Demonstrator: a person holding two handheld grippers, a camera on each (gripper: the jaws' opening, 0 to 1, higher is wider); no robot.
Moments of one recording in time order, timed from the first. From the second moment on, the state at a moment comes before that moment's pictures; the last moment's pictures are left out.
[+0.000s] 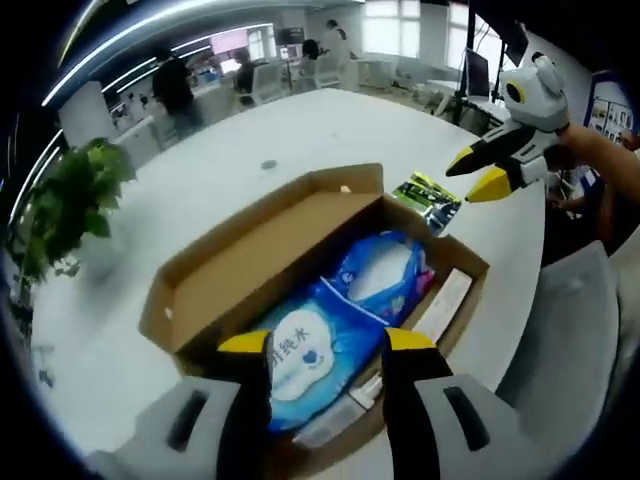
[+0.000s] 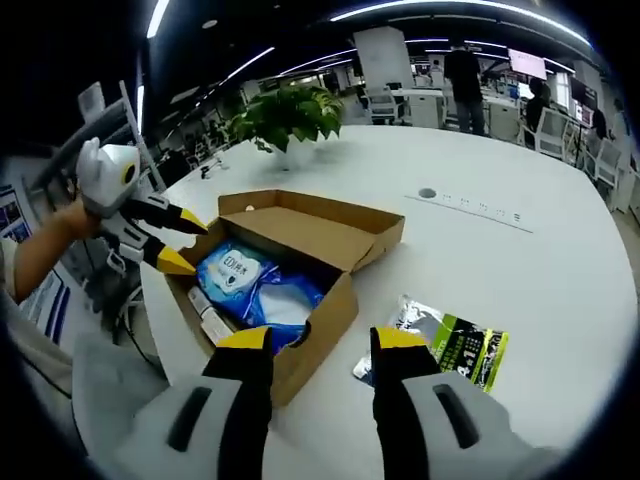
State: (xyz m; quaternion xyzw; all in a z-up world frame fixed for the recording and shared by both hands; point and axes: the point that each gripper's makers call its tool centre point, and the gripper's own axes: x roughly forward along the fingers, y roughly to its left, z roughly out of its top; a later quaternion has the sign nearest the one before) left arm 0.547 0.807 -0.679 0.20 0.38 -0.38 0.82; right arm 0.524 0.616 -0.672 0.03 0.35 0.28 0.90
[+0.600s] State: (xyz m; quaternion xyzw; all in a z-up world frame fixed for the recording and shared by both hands) left arm 0.537 0.862 -0.686 0.17 0.40 -0.32 0.84; right arm 0.537 0.671 -0.674 0.04 0.34 0.32 0.88
